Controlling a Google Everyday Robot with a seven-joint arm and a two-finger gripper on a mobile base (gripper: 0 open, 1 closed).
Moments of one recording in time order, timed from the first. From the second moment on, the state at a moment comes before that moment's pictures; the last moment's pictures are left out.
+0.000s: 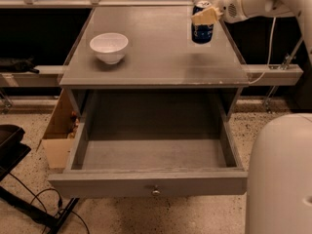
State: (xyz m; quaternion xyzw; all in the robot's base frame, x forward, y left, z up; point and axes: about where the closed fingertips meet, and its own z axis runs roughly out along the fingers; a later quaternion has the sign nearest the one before) arm 0.801 -0.151 0.958 -0.39 0.76 0.18 0.49
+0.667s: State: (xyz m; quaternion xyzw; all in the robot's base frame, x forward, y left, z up) arm 0.824 -0.165 0.883 -0.36 0.77 0.20 0.49
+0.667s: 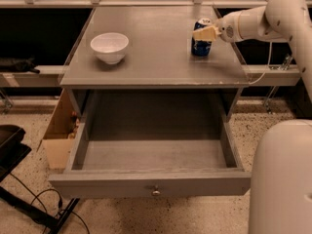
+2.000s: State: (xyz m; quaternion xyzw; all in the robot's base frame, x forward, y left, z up) arm 0.824 -0.165 0.890 -0.36 0.77 0.20 0.49
